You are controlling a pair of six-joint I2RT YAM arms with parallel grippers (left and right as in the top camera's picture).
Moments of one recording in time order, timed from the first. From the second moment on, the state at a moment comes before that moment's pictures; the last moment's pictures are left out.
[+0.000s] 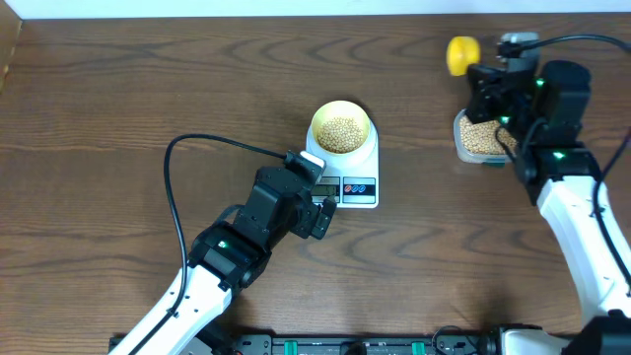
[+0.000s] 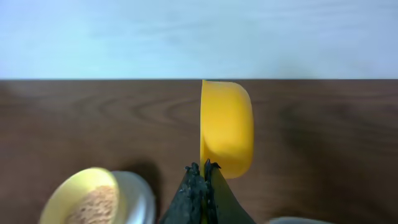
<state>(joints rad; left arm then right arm) -0.60 1.08 0.71 -0.38 -0.06 -0.07 0.01 1.43 1.03 -0.03 -0.36 0.10</state>
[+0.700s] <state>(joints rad) -0.60 1.08 0.71 -0.38 -0.06 -0.07 0.29 1.76 1.03 0.32 -0.42 0.18</state>
